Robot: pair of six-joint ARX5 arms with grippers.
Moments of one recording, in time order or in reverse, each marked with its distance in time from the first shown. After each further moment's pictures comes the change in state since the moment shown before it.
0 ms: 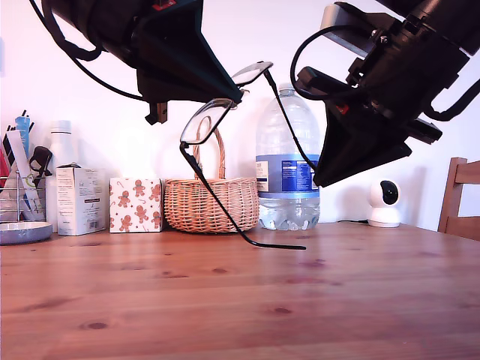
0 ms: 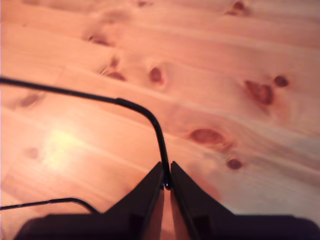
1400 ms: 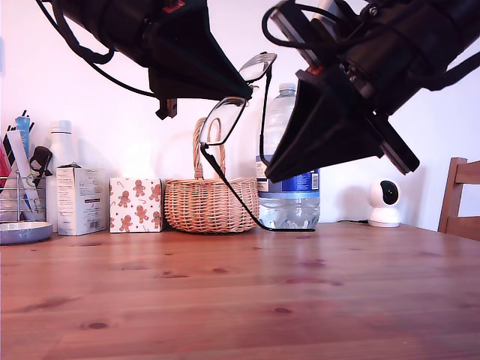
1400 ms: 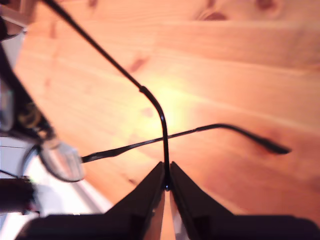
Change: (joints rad) left arm -0.003 0.000 0.000 0.081 -0.006 -0.011; right arm 0.059 0.000 0.000 -0.049 -0.326 0.284
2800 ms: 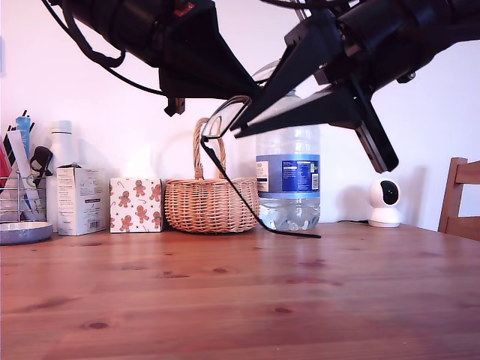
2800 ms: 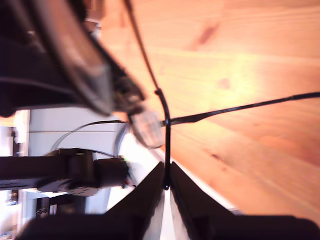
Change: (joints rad) left arm -0.008 0.000 -0.005 0.089 -0.004 -0.034; right arm -0.001 0.000 0.000 0.063 -0.285 0.260
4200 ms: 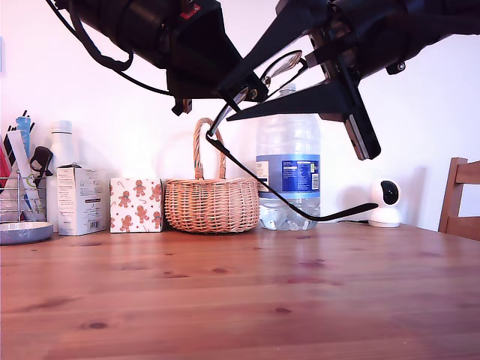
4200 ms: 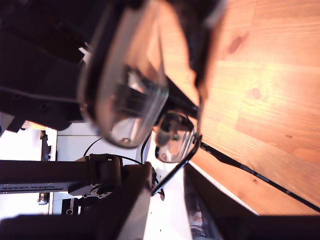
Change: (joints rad) left arm -0.008 0.008 -0.001 0.057 -0.004 -0.001; right arm -0.001 0.000 0.000 0.113 -0.076 0.108
